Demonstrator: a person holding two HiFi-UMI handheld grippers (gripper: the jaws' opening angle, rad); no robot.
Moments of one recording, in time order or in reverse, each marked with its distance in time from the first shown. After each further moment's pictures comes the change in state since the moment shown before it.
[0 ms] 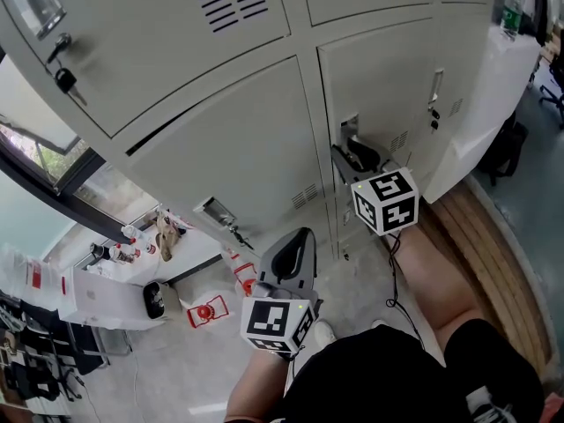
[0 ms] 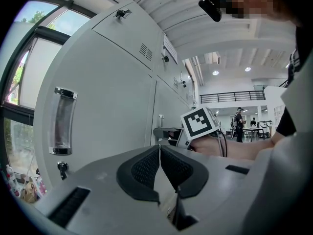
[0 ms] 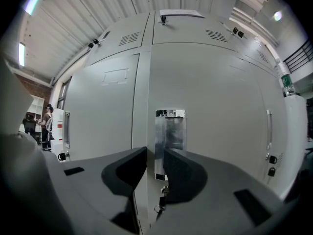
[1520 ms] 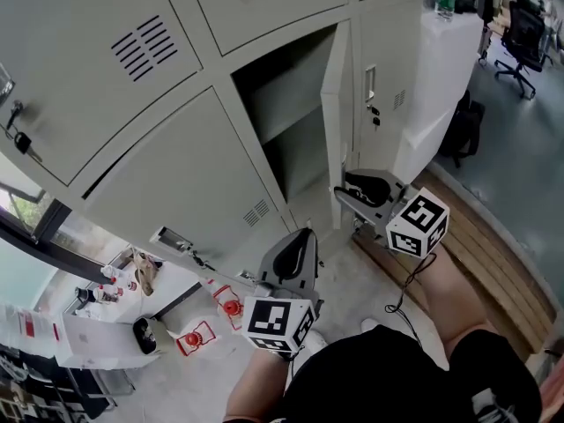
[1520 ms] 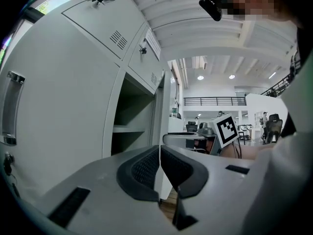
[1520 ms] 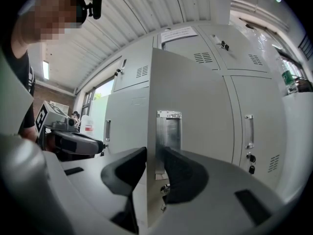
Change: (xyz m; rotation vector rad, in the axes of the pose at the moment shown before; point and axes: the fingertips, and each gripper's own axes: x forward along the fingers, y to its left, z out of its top) left arm 0.043 -0.089 0.002 0.000 -0.006 -0.217; right arm -0.135 -0.029 -0.016 -0.021 -0.052 0.246
